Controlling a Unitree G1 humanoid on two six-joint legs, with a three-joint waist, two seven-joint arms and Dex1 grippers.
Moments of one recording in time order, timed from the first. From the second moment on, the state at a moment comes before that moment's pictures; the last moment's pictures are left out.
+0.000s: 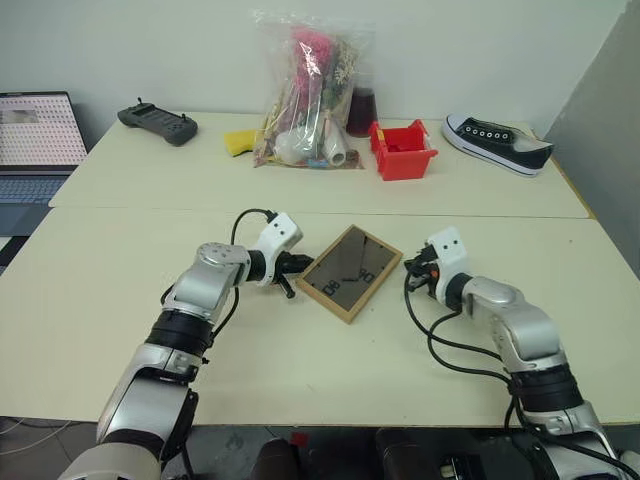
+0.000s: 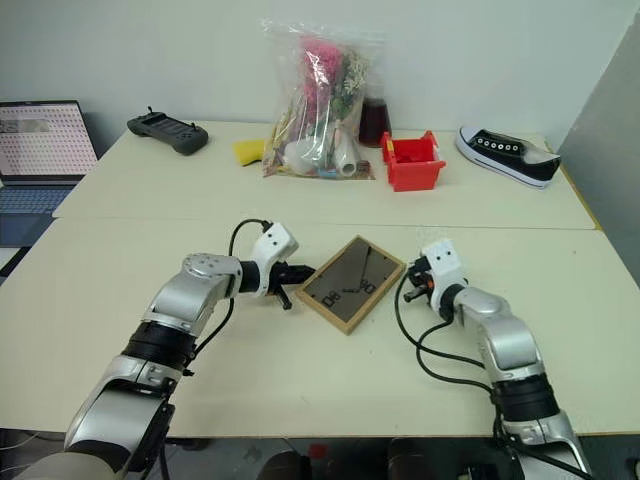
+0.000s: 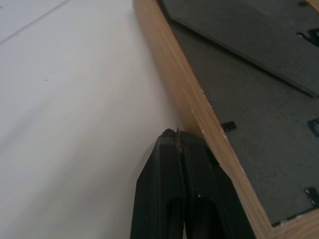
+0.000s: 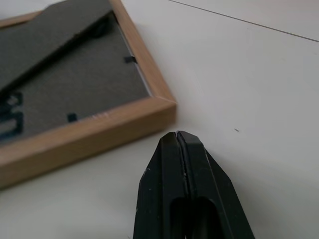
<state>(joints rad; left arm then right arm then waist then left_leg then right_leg) -0.68 0.52 -0.21 0.32 -0.10 0.52 -0.96 -0.46 -0.33 0.10 -0.04 0.21 0.72 0.41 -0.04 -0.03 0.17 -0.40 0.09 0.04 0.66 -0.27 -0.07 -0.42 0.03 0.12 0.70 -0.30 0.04</state>
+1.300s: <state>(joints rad) -0.40 0.67 0.31 -0.02 -0.92 1.60 -0.87 -0.48 -0.44 0.20 0.07 0.14 0.51 0.65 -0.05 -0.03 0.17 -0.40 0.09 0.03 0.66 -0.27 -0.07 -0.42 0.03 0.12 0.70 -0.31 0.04</state>
